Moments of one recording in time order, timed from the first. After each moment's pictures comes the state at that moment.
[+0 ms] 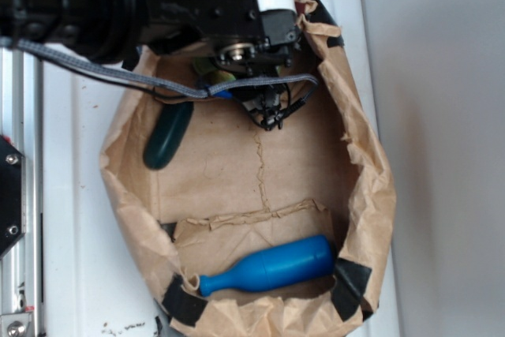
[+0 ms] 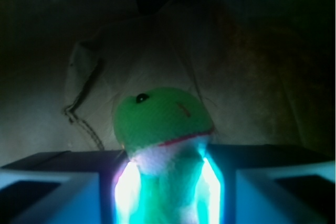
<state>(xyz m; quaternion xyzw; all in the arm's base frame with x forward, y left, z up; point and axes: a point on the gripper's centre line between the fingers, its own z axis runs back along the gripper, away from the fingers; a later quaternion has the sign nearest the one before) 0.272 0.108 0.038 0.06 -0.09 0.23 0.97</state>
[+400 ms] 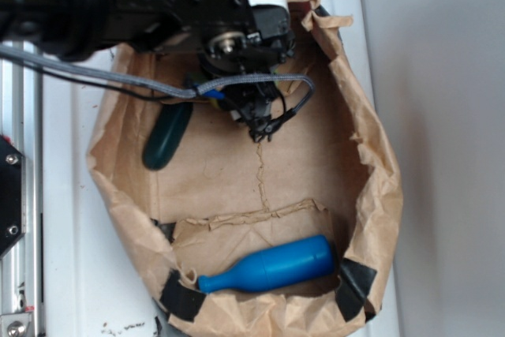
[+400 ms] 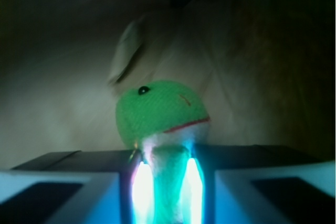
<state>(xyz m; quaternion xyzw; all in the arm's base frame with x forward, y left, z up) 0.259 0.089 0.066 0.01 -0.07 0.21 0.98</state>
